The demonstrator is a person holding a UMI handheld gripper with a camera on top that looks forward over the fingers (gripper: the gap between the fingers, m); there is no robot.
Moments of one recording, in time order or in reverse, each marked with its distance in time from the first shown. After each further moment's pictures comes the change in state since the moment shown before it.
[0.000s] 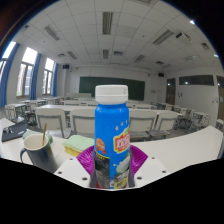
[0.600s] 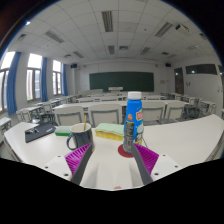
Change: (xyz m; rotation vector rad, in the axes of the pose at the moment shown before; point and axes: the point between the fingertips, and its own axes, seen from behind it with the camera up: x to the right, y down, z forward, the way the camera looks) arm -0.062 0.016 -0.148 -0.073 -0.136 0.083
